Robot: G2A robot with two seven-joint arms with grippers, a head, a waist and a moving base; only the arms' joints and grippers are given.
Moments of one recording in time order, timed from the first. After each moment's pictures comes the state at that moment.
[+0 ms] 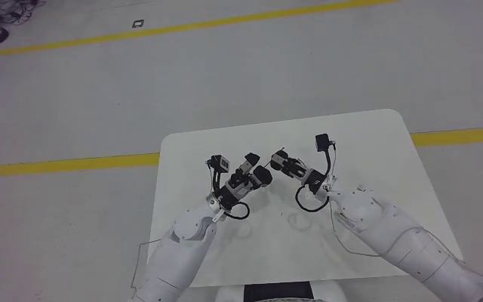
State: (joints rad) left arm 1.50 -1.25 -1.15 -1.60 -0.48 -0.34 -0.57; right arm -1.21 -1.03 0.77 -1.51 0.21 -0.34 0.17
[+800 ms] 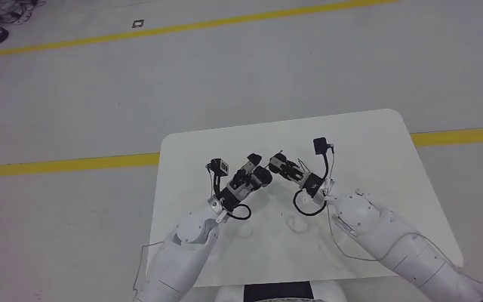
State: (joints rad) left arm 1.51 -1.24 -1.12 -1.60 -0.46 -0.33 -0.49; right arm -1.26 -1.06 0.81 -1.52 0.12 -0.34 0.17
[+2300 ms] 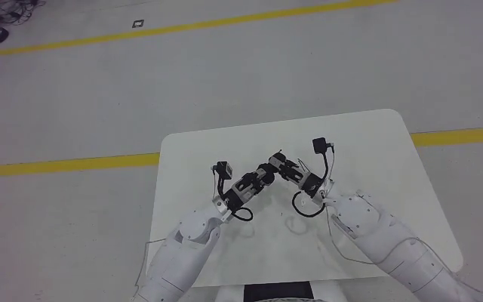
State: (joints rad) left arm 1.48 -1.23 -1.08 -1.57 -0.43 -0.24 -0.48; right arm -1.32 -1.11 0.91 -1.55 -0.01 -0.34 0.20
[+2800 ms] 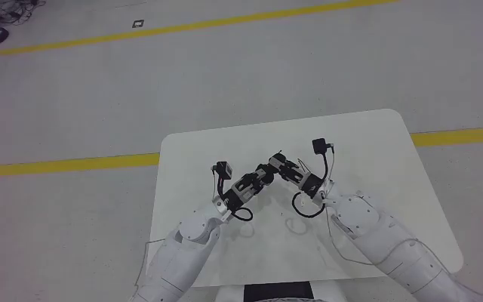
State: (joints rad) left arm 1.48 -1.22 -1.08 -1.57 -0.44 -0.25 -0.48; right arm -1.34 -1.13 0.93 -1.55 -0.03 -0.34 0.22
